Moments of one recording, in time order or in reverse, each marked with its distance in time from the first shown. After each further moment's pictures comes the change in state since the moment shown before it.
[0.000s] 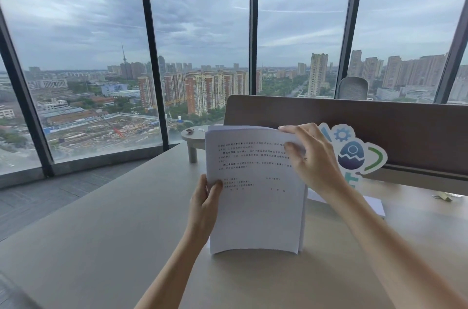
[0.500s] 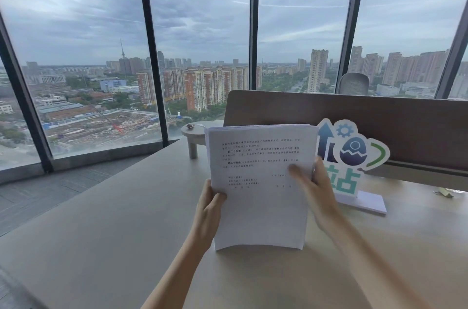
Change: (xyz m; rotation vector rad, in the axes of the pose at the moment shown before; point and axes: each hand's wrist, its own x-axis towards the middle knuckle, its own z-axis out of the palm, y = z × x) left_hand -0.007 -0.020 -0.002 0.006 -0.079 -0.116; right_hand -0.057 0.028 0.037 0.758 -0.017 0.597
